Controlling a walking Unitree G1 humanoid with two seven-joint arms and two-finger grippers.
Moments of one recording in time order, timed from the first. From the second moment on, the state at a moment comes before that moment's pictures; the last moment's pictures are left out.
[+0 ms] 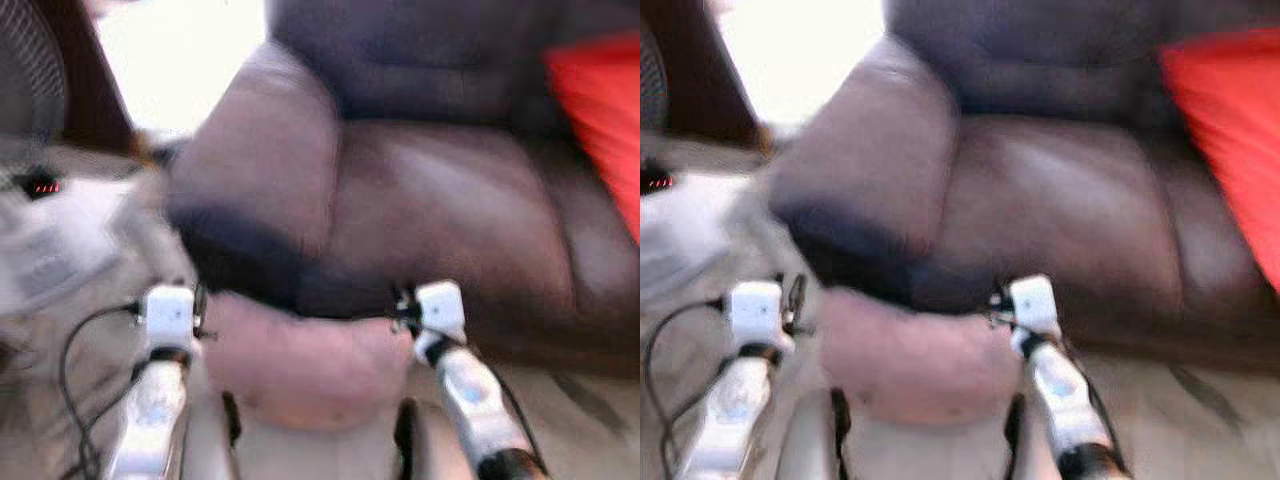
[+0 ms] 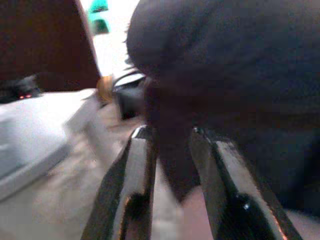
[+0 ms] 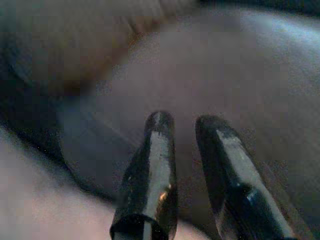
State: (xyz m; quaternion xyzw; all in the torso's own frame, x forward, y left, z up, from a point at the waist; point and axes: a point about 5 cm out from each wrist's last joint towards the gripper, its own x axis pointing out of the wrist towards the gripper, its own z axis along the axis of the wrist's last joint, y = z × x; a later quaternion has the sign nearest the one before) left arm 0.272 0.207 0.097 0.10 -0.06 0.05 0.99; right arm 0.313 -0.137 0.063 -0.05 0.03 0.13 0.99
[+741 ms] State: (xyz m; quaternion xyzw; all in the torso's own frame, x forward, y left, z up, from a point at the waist) left arm 0.275 0.196 0.100 0.09 -0.06 0.04 0.99; right arm 0.308 -0.148 0.044 -0.09 0.09 0.11 0.99
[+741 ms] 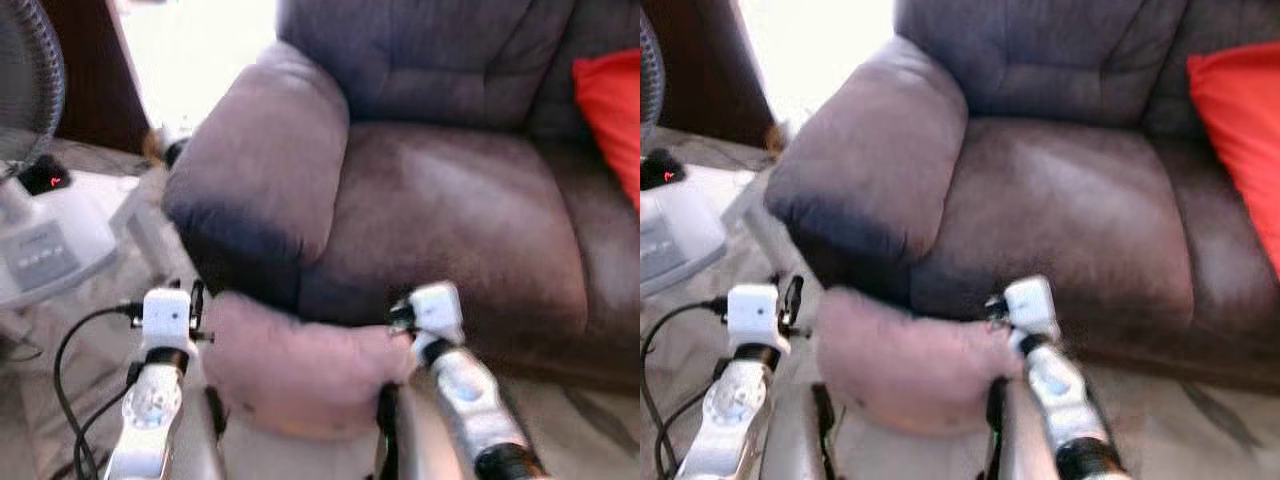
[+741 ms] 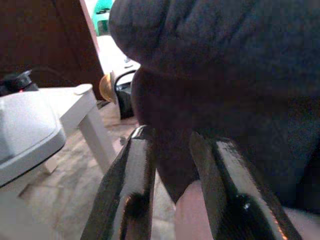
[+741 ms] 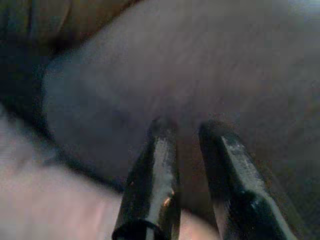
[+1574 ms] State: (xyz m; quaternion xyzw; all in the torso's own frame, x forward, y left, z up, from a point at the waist) left arm 0.274 0.194 0.096 0.09 -0.05 0.03 0.99; right arm 0.321 -0.140 0.022 -0.08 0.25 0.09 0.96
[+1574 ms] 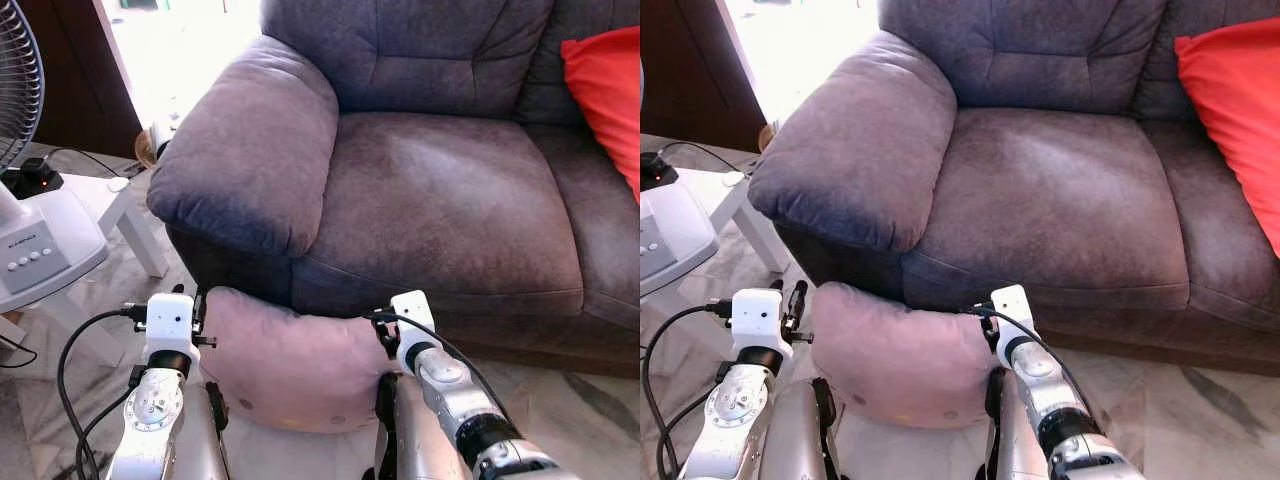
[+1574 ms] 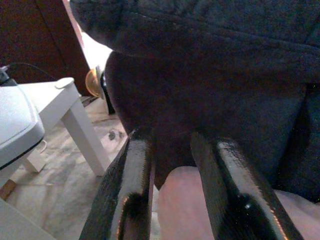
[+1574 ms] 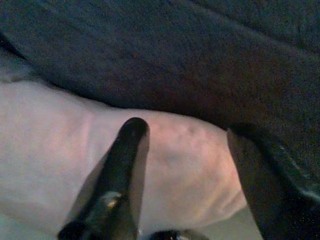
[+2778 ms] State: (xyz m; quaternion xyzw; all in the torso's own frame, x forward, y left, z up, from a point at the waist) left arm 0.272 0.184 0.090 0.09 -0.03 -0.01 1.00; right arm 0.322 -0.151 0.018 -0.03 0.30 0.02 0.95
